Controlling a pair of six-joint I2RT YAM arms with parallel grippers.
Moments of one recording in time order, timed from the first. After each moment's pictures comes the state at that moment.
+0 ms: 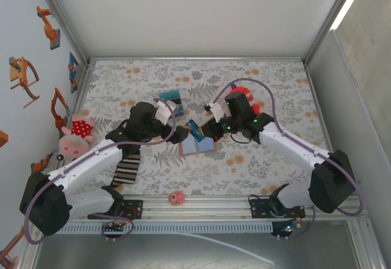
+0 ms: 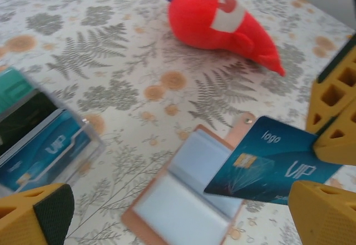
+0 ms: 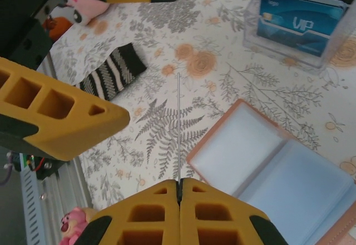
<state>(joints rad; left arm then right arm) -0.68 1.15 0.76 -0.16 0.25 -0.01 0.64 1.35 0.97 -0.38 -0.62 0.05</state>
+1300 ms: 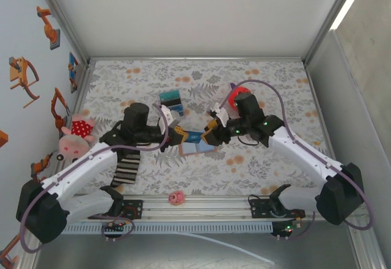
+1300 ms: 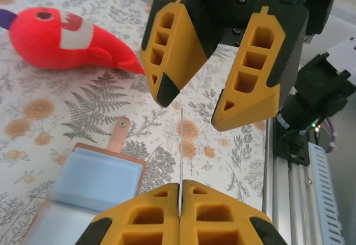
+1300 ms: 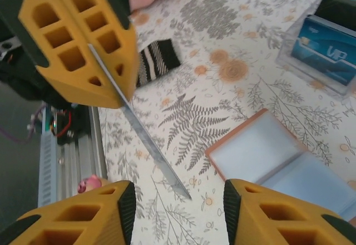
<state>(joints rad) -0.65 1.05 0.71 -0.17 0.70 0.08 0.61 1.22 0.92 -0.41 -0.72 -0.10</state>
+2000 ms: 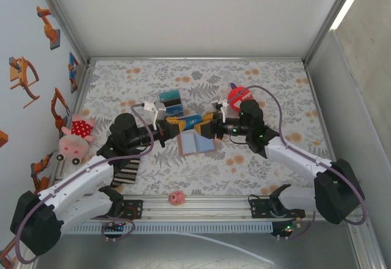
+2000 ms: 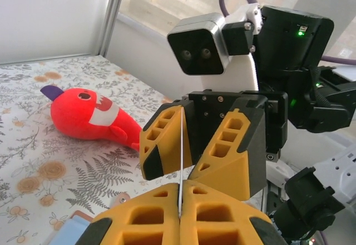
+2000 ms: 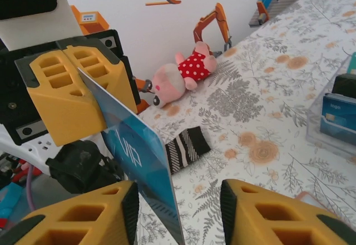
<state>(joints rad) -0.65 0.95 0.54 0.33 0.59 -0.35 0.61 1.25 0.69 0.35 -0.82 0.39</state>
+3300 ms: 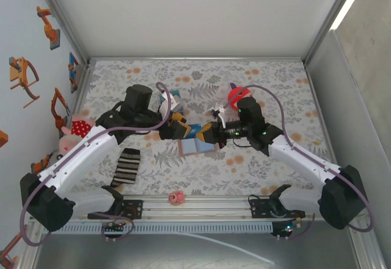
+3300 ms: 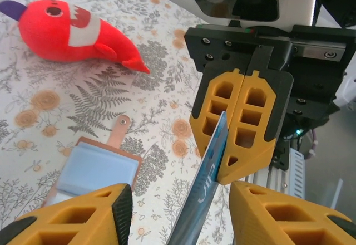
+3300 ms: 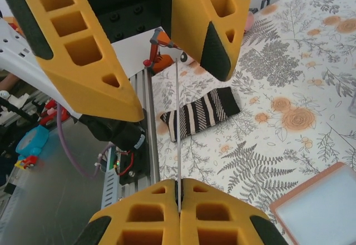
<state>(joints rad) -0.65 1.20 1.08 -0.58 0.70 0.11 0.63 1.20 0.79 -0.04 -0.94 0.16</state>
